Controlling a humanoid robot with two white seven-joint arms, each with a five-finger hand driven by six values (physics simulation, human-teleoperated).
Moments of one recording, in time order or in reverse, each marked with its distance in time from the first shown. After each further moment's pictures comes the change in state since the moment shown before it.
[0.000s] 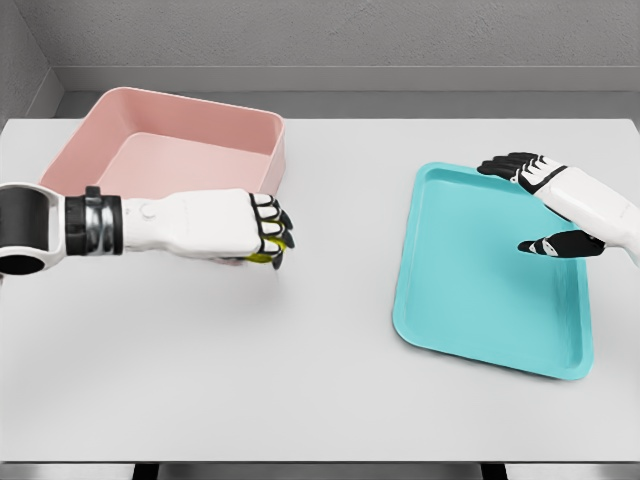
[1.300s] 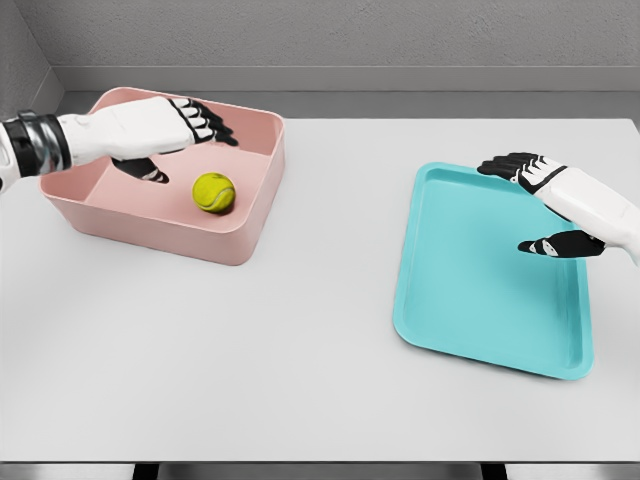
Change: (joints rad) left arm -0.110 -0.055 0.059 0.418 0.063 0.000 0.009; right arm 0.000 0.000 0.000 0.000 0.000 0.000 0.000
